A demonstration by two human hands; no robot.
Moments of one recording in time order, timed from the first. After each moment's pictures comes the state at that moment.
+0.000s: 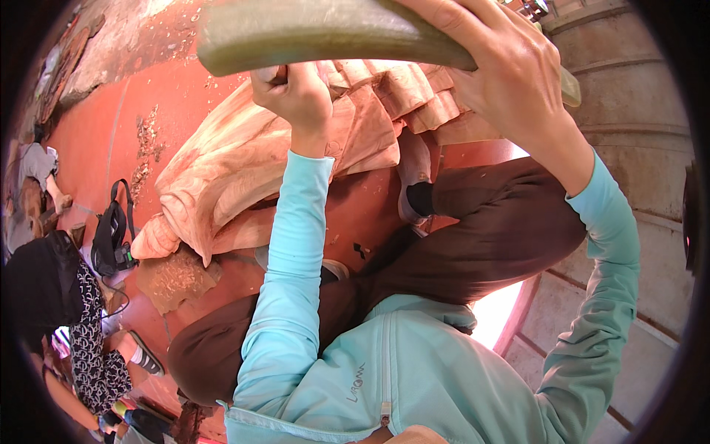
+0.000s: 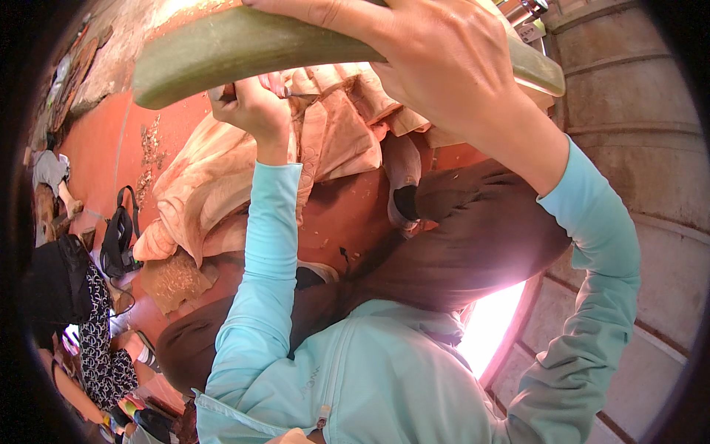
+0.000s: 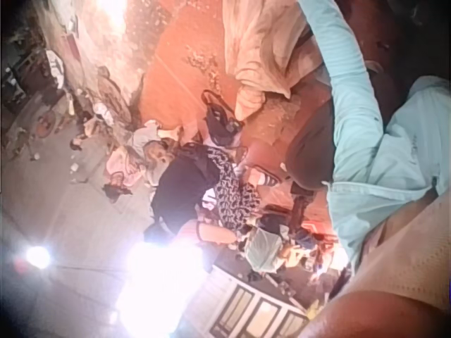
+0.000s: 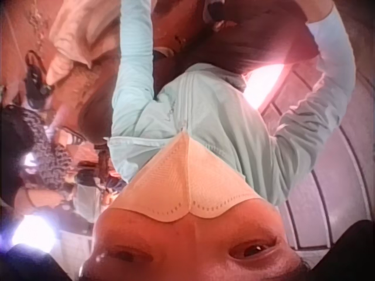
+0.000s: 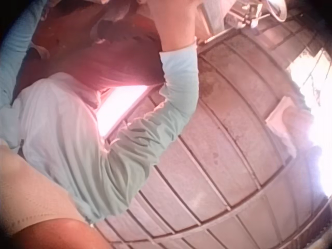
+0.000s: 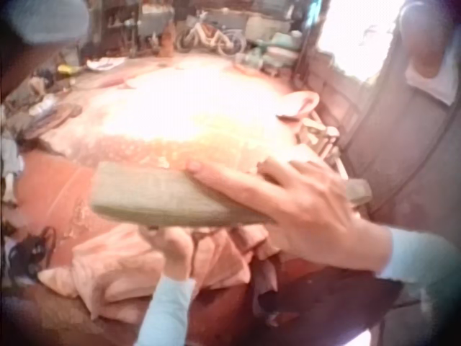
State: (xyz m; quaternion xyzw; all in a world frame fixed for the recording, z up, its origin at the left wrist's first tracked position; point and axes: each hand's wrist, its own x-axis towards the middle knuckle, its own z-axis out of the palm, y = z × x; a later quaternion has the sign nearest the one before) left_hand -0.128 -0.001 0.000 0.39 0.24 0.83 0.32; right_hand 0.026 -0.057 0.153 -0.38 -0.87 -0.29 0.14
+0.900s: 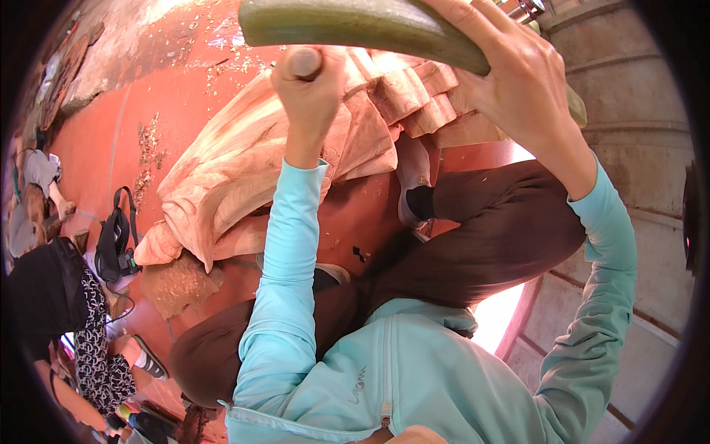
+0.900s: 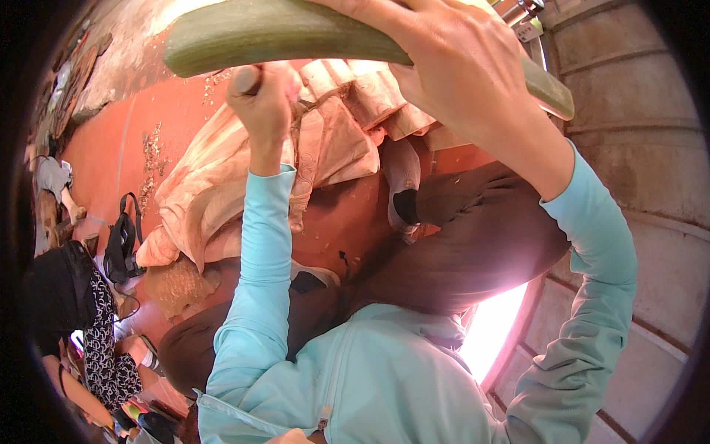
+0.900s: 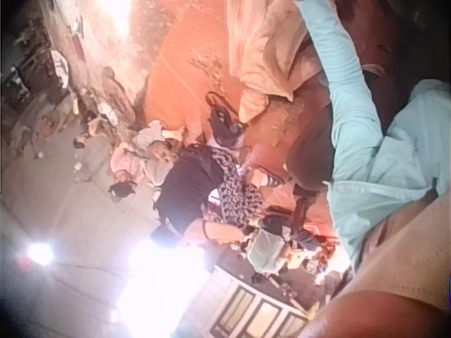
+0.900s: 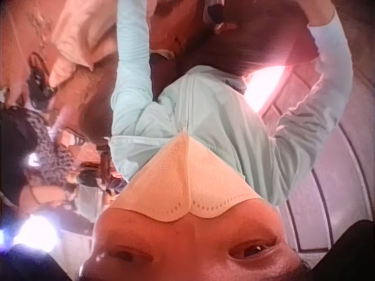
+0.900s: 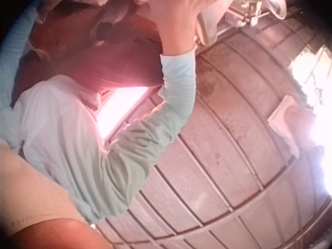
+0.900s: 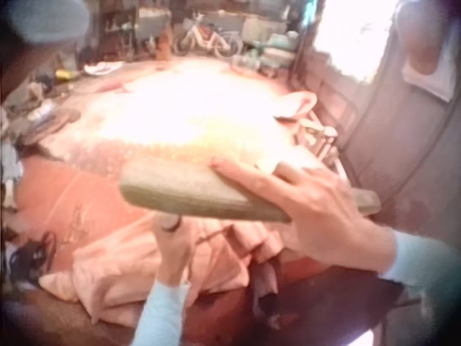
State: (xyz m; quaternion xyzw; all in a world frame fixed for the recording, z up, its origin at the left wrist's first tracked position) left_hand -0.120 -0.003 0.009 0.50 0.24 0.72 0.41; right_hand 0.039 -0.071 0.167 -0.47 -0.86 -0.17 0.14
